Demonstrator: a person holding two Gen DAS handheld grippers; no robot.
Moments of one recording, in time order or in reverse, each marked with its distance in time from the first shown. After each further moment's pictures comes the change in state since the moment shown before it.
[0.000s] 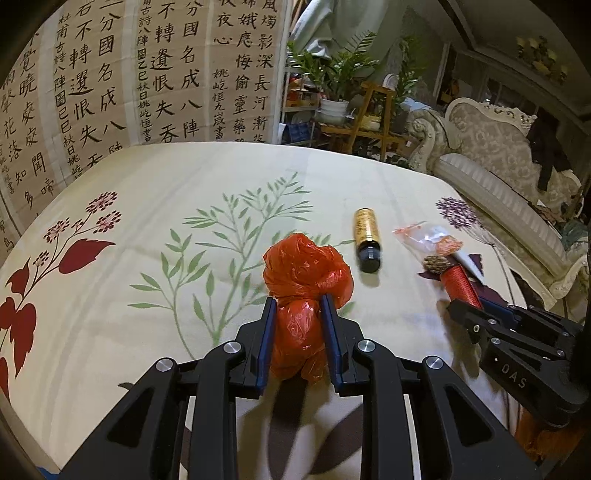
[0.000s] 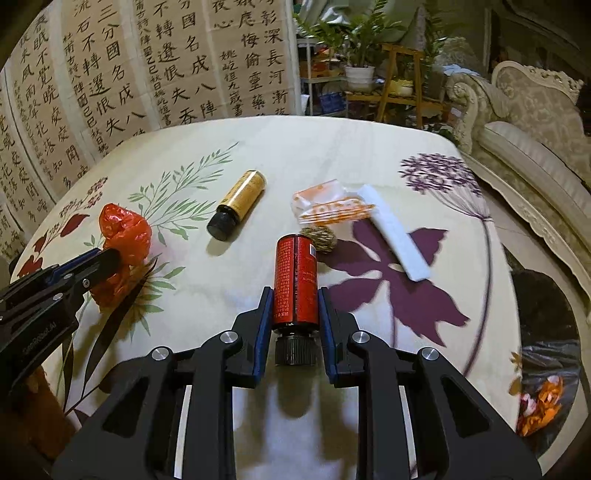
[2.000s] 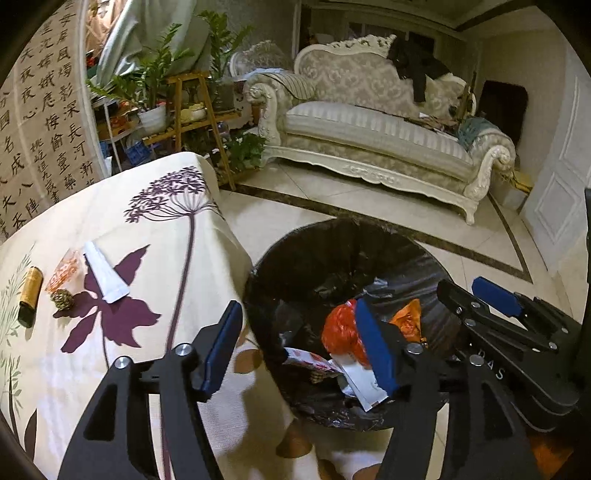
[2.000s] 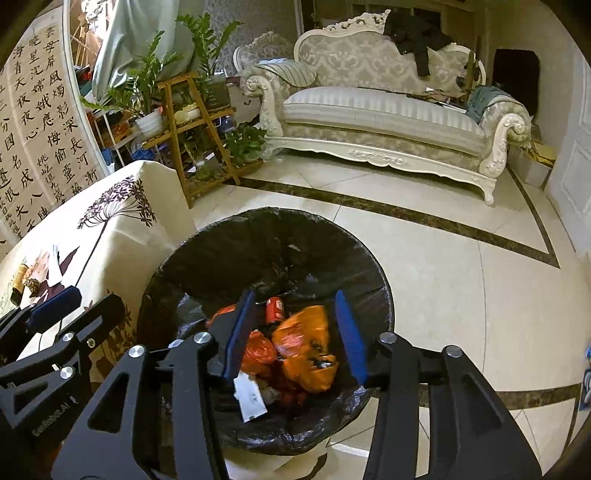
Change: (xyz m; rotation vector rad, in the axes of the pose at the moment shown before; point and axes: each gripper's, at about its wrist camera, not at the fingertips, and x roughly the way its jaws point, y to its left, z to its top) left arm 0.025 -0.299 -0.040 0.390 0.056 -0.309; right arm -0.092 -0.252 -0.100 0.467 -0.111 -0.432
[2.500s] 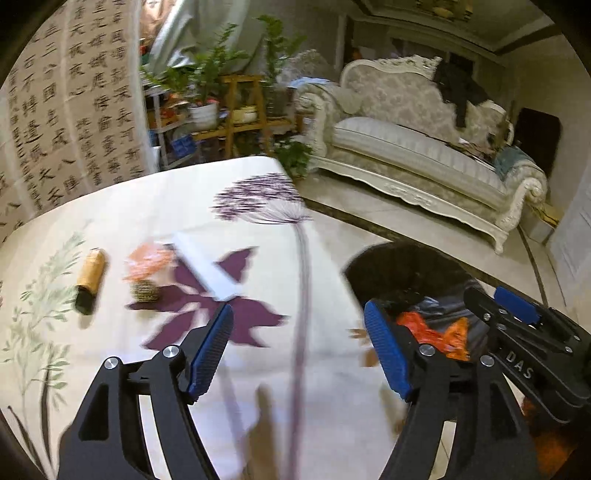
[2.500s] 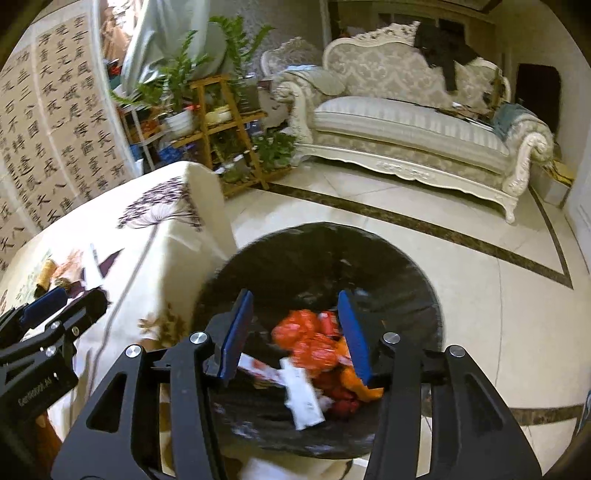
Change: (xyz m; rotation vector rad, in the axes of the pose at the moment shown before) left arm -0.028 0.078 0.000 -0.119 -0.036 0.120; right arm -0.007 0.061 0.010 -0.077 -0.014 0.092
